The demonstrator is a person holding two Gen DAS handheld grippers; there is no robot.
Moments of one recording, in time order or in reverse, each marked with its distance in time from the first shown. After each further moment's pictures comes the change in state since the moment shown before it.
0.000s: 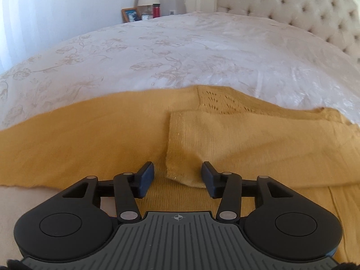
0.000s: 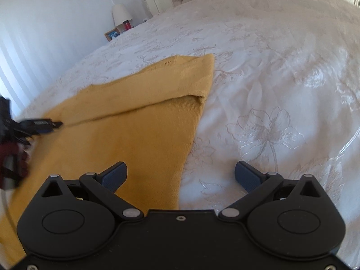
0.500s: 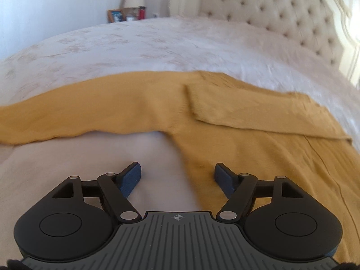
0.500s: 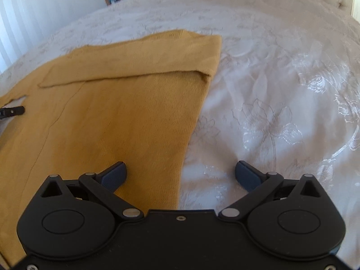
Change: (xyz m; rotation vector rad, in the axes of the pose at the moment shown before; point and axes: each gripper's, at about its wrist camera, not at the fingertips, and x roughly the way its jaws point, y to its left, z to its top) left arm -0.051 0.068 -0.052 -0.016 -0.036 -0.142; right arm 0.002 0.025 0.002 -0.132 0.167 -0.111
